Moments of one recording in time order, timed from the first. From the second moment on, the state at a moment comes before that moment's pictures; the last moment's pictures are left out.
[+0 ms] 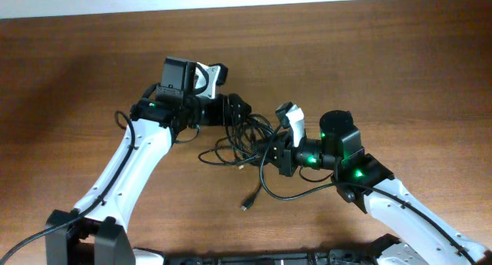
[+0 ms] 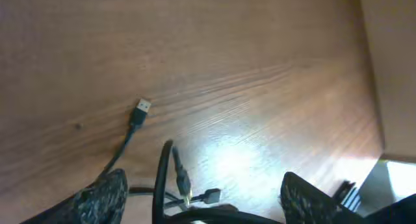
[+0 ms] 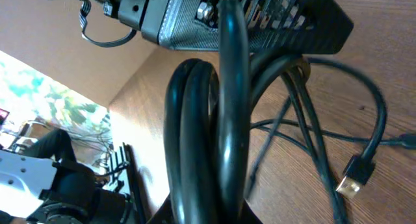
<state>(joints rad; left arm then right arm) -0.29 1.56 1.16 -0.57 0.58 -0.26 0.47 1.20 0.58 0.17 -0.76 0.39</state>
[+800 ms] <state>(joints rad) -0.30 1.51 1.16 -0.70 0.74 0.27 0.47 1.20 0.58 0.19 -0.79 0.87</state>
